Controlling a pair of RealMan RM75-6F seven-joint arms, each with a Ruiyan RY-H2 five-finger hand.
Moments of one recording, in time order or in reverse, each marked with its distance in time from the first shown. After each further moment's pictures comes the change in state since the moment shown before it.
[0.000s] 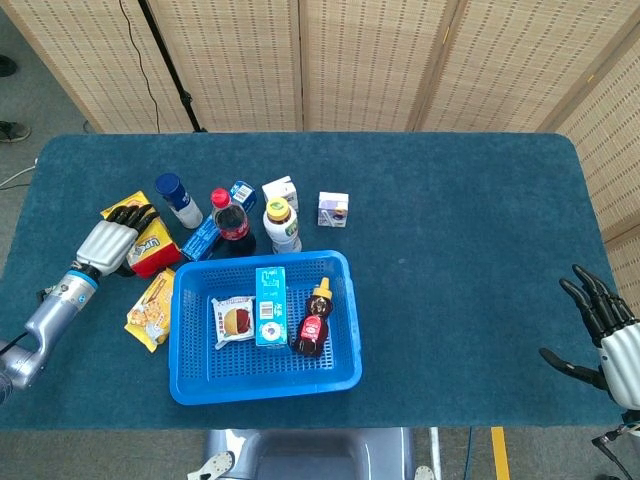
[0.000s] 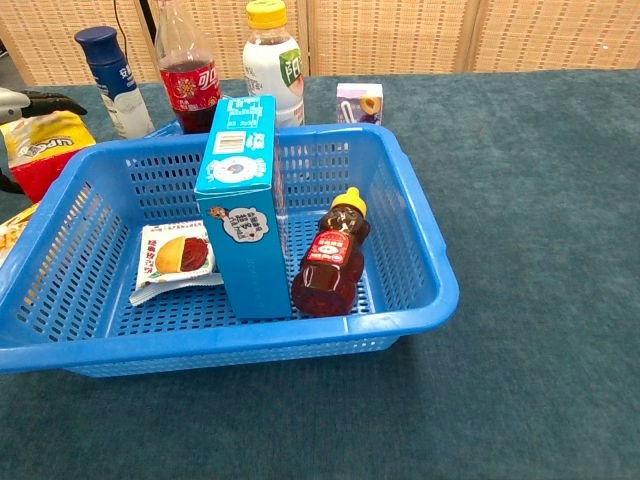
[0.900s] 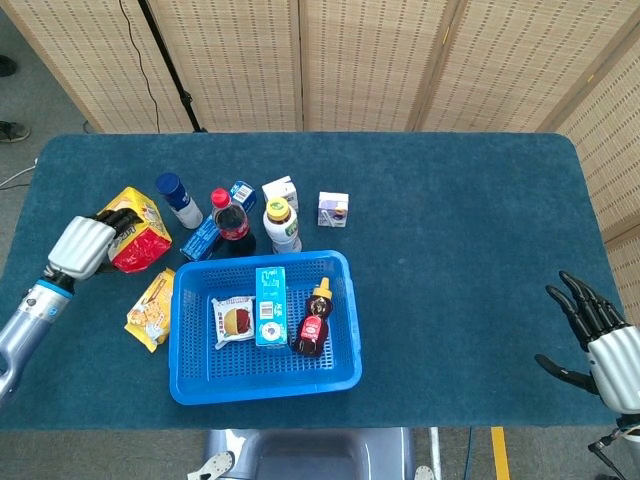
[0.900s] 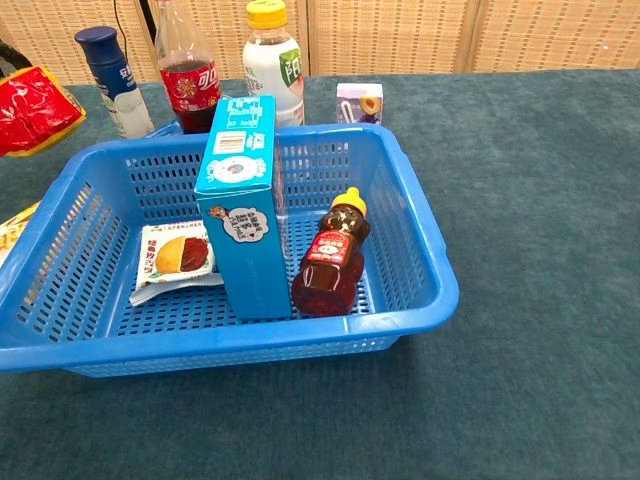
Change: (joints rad) left arm 0.095 0.107 0.000 -0.105 0.059 0.344 -0.030; right arm -0.002 0.031 -0.022 -0.057 -0.031 -0.033 -0.083
